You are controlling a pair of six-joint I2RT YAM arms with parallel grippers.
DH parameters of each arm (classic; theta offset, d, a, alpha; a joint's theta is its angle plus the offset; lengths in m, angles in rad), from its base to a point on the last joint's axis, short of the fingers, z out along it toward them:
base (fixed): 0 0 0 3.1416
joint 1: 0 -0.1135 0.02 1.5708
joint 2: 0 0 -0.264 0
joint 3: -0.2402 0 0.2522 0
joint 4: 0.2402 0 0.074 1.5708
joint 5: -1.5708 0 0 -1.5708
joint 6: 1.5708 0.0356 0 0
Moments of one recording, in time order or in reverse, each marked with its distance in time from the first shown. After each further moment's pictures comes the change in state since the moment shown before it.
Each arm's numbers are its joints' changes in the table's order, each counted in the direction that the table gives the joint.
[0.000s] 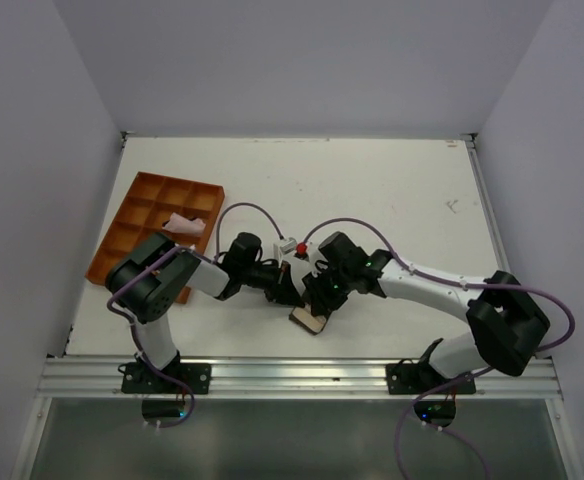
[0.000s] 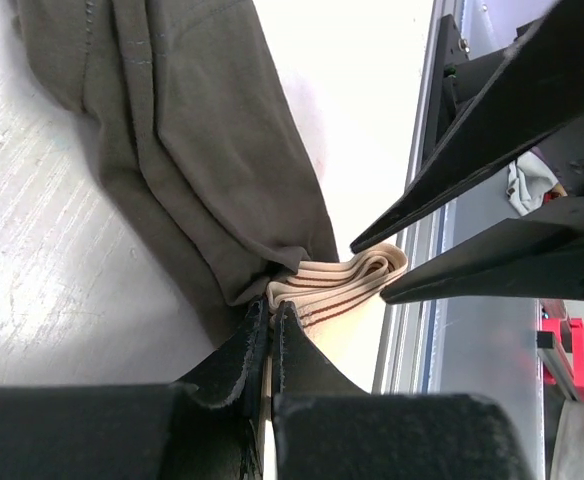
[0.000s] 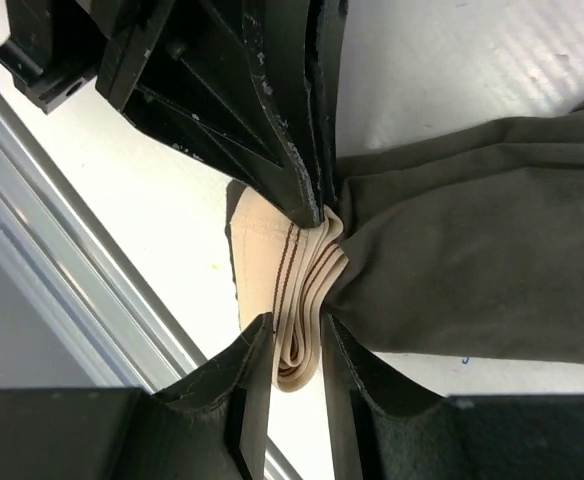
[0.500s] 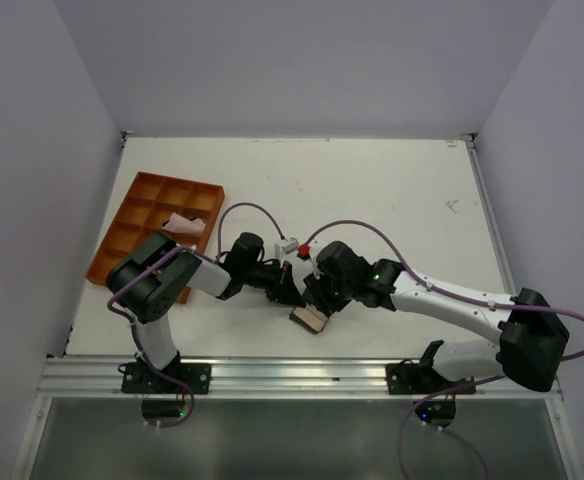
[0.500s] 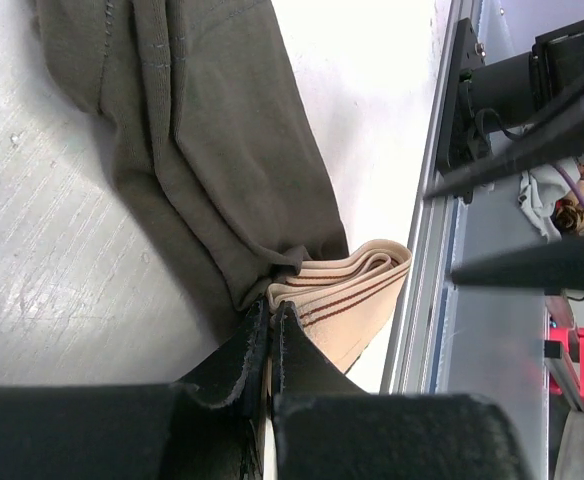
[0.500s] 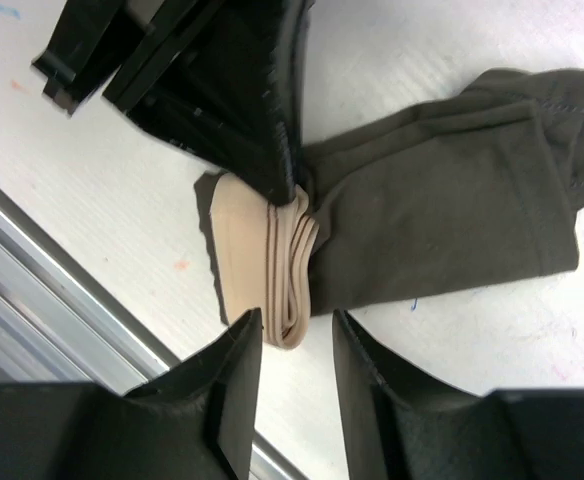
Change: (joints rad) left arm 0.013 0.004 -0.014 0.029 0.042 0.000; right arm -0.099 -0.151 -0.004 0.069 -0.296 0.069
